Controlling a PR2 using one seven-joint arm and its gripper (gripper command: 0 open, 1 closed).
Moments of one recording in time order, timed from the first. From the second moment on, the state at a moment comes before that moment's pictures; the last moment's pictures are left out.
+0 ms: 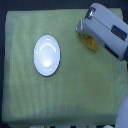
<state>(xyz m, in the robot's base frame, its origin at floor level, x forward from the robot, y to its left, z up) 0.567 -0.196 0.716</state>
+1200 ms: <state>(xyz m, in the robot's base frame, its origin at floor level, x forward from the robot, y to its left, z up) 0.574 -0.203 0.723</state>
